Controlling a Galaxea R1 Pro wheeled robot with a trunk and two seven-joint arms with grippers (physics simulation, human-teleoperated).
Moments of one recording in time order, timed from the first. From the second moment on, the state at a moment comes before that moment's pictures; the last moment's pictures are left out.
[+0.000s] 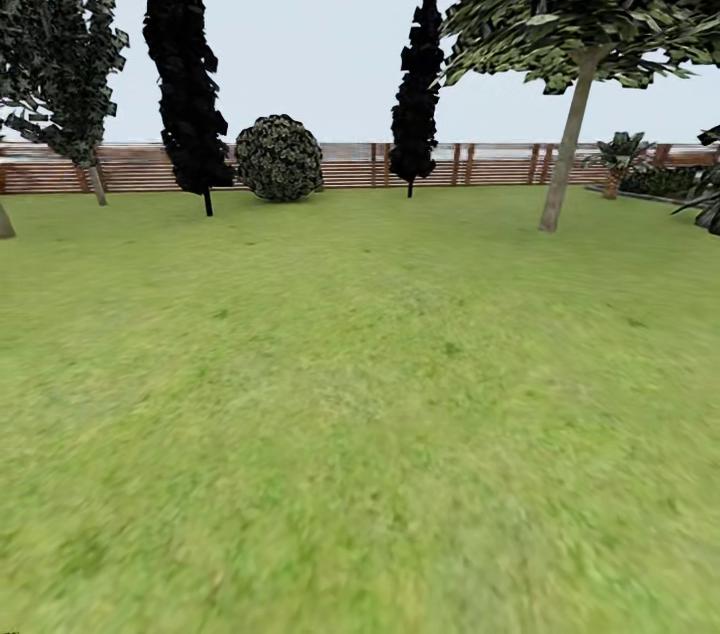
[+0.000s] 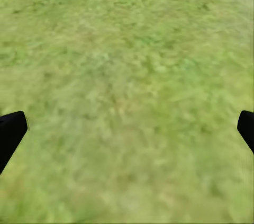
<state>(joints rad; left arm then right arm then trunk) 0.00 0.06 0.12 -0.31 0.41 -0.21 0.00 -0.14 -0.11 -0.20 -0.17 -0.37 -0.75 0.01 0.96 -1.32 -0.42</state>
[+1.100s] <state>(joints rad) 0.00 0.06 0.00 -0.27 0.42 -0.21 0.00 -0.14 -0.11 -0.20 -0.15 -0.30 -0.75 0.01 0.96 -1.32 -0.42</state>
